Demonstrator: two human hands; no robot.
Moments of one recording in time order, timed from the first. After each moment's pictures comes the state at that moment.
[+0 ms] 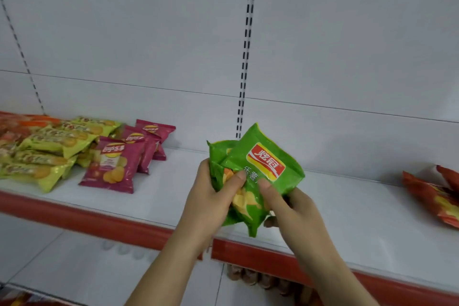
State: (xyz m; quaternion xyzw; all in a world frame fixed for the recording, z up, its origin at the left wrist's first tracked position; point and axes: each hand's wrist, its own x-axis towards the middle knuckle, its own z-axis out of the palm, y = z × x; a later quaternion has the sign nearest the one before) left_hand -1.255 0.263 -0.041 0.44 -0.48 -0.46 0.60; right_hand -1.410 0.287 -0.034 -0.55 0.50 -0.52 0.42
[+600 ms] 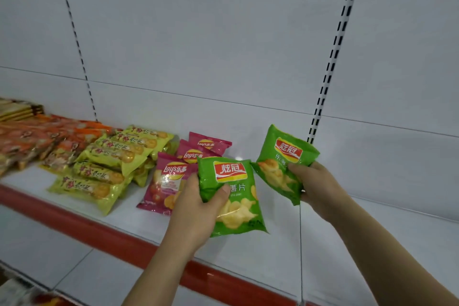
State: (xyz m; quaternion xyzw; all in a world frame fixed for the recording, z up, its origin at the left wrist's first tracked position) left_hand -1.090 0.211 -0.054 0.59 -0.49 -0.31 0.56; right_hand -1.306 0.113 -0.021 -0.48 0.53 -0.48 0.52
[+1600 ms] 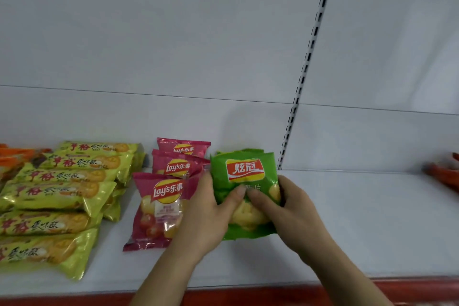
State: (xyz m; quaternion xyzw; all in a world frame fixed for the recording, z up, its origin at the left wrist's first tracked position) left_hand -1.047 0.162 -0.051 0.47 -0.63 -0.42 0.45; right_hand -1.203 0.203 -0.032 -0.53 0.59 -0.49 0.35
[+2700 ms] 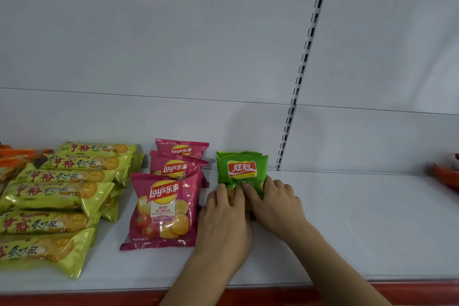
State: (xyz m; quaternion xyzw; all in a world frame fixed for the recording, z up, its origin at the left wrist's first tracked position) left_hand -1.086 0.167 -0.075 0.57 -0.81 -0.04 0.15; right_hand -1.219 0.141 -0.070 -0.58 0.79 -0.19 0.10
